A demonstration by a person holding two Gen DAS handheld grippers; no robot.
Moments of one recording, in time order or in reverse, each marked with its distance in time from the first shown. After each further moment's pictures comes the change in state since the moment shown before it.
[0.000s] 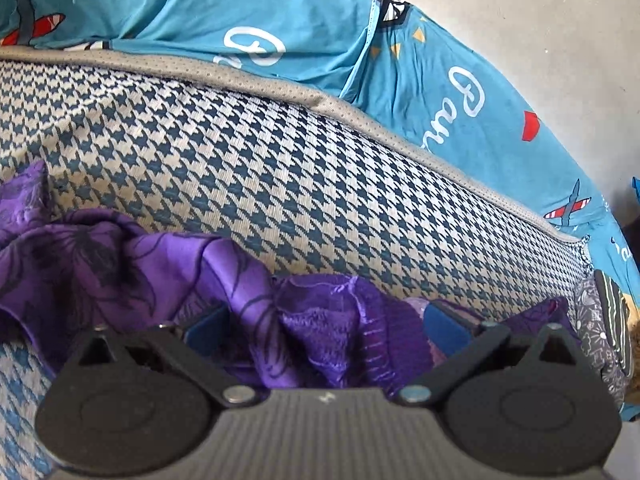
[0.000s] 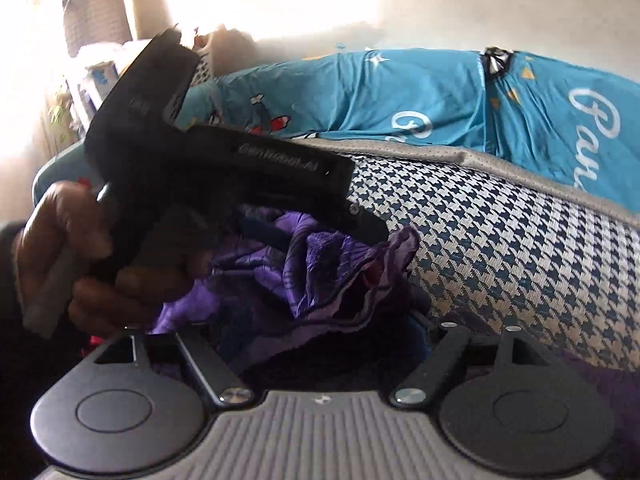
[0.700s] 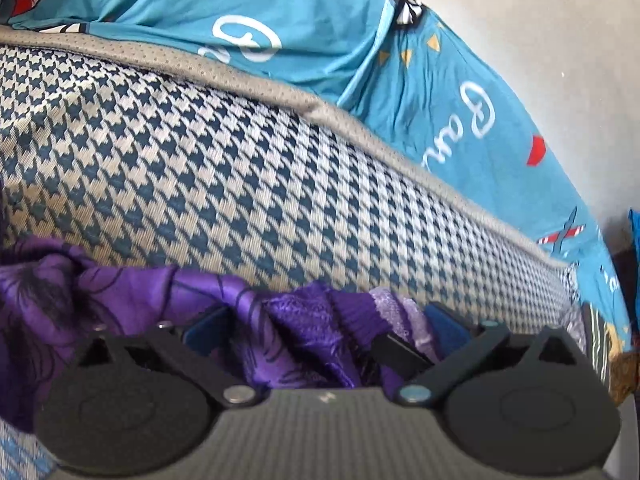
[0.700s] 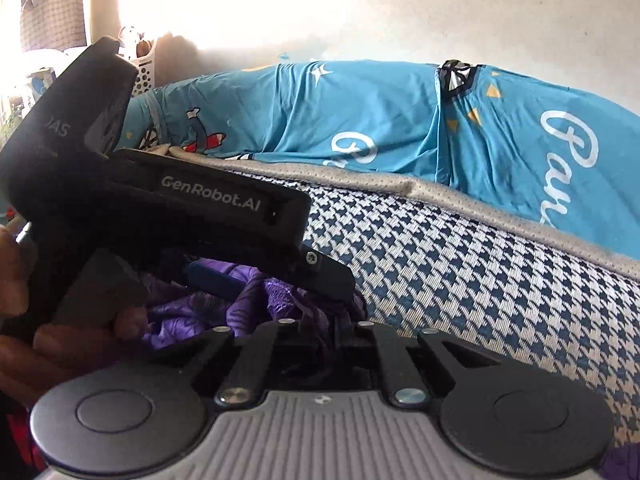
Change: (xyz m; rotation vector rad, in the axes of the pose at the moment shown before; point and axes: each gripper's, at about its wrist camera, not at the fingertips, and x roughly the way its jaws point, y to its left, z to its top) left arm 0.033 0.005 0.041 -0.078 -0.006 -0.054; right arm 0.053 -0.030 0.044 -0.051 -0.021 -0.163
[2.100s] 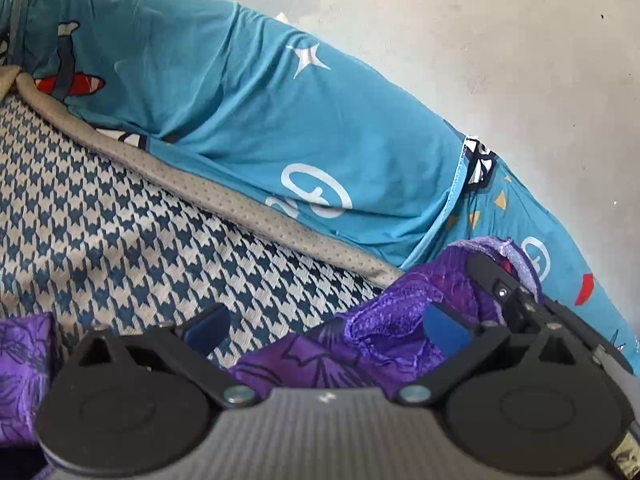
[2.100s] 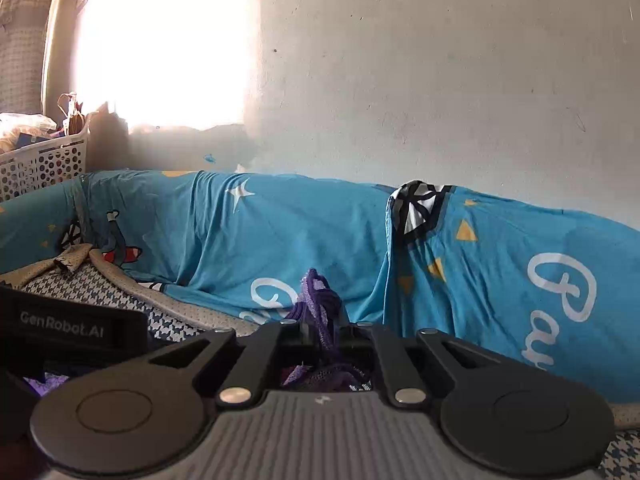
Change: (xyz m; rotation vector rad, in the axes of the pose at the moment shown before) left arm -0.011 0.025 0.060 -0.078 -0.318 0.142; right arm 0.066 -0.051 0.105 -0.006 -0.259 -0.148
